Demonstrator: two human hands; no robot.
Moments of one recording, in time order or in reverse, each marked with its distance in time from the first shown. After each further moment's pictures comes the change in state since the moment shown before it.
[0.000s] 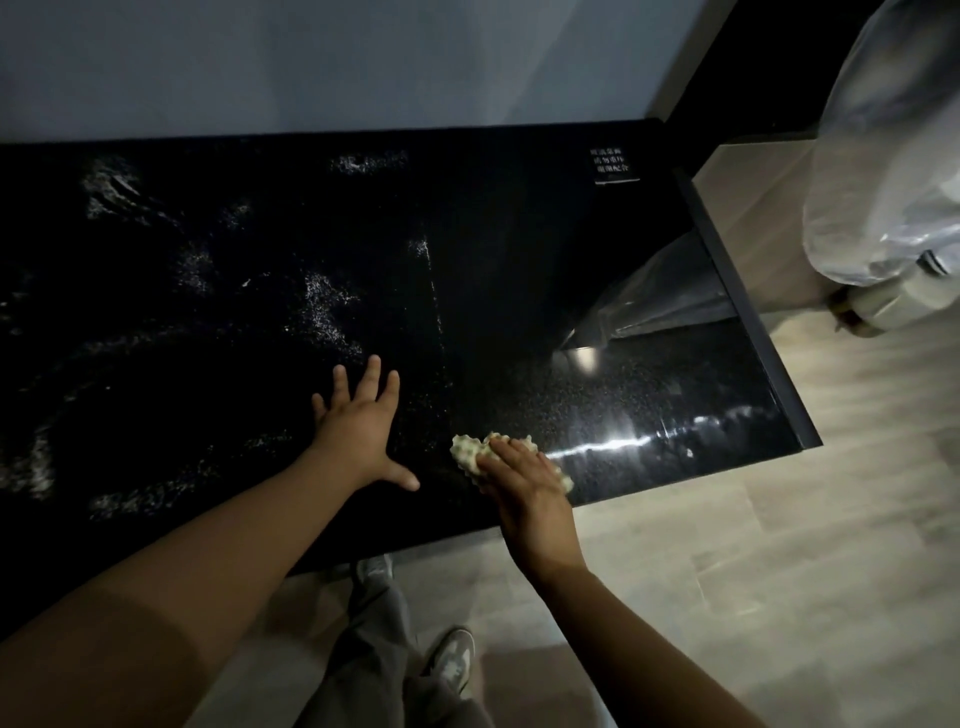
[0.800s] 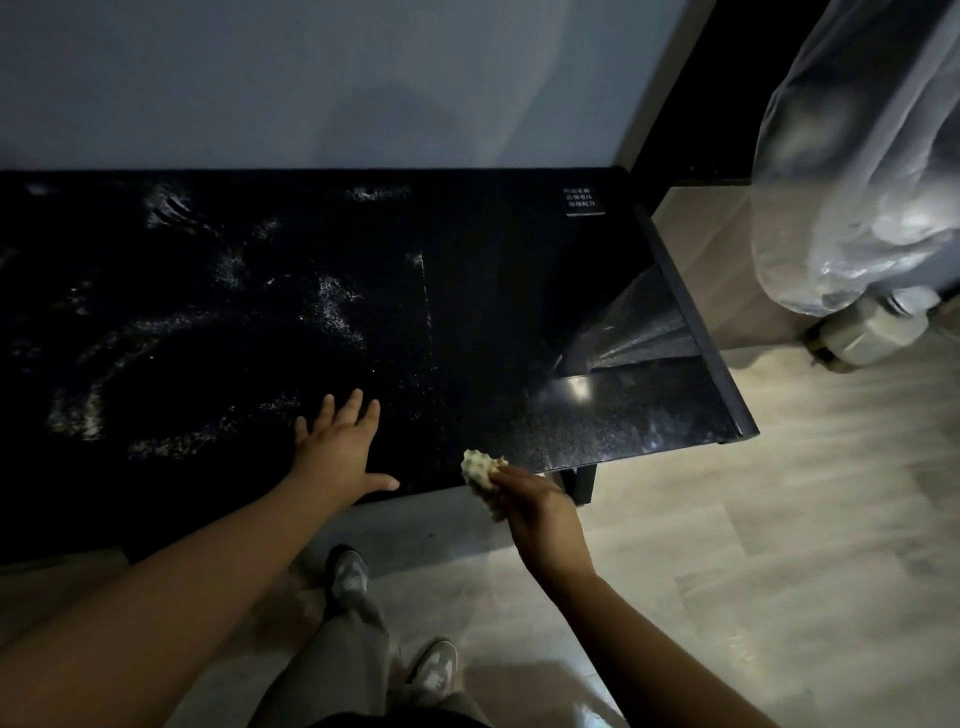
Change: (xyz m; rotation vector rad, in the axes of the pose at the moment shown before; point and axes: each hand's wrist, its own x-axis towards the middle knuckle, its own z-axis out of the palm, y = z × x) left_hand -0.091 0.012 0.033 -0.028 0.167 -0.036; right_hand -0.069 -0.014 -0.058 0.121 -0.016 0.059
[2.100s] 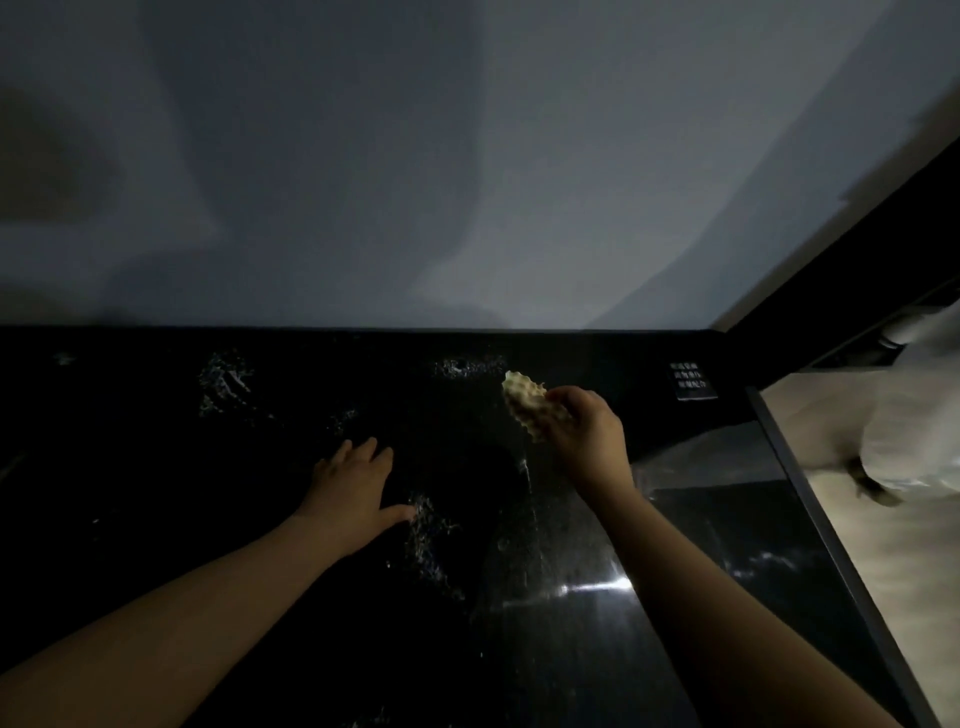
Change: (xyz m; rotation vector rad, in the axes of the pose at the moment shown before) left_hand 0.218 -0.150 -0.177 -0.074 -0.126 0.040; right_hand 0.398 -0.135 0.007 -0.084 0.179 -0.006
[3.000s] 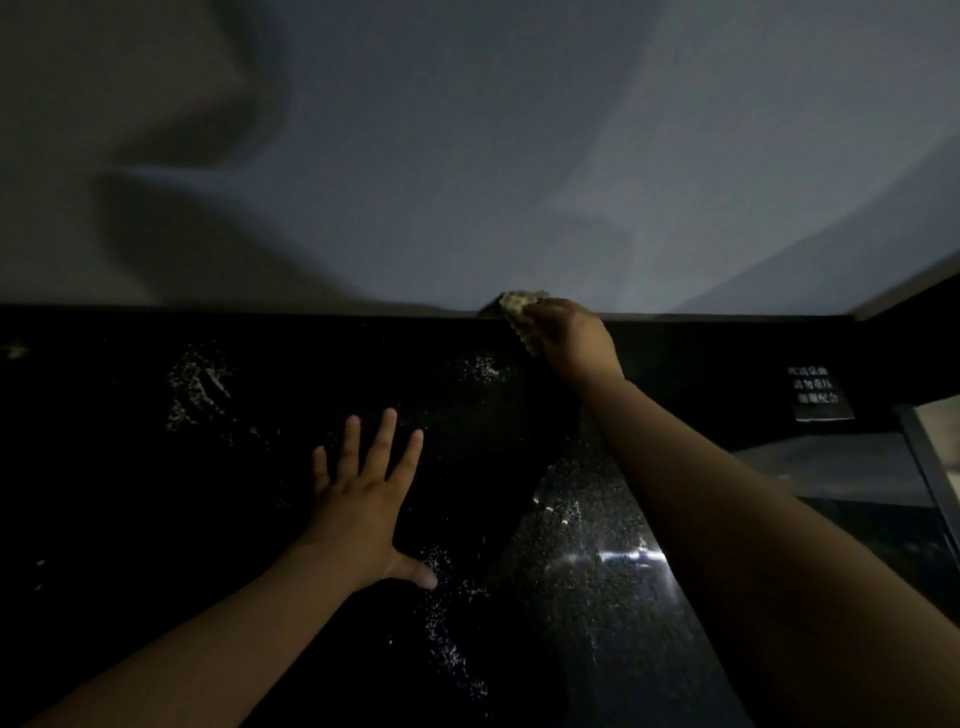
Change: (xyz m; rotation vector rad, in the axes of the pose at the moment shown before) left_hand 0.079 -0.012 0.024 0.116 -0.075 -0.044; right_hand 0.180 0.029 0.106 -0.206 -0.242 -0.189
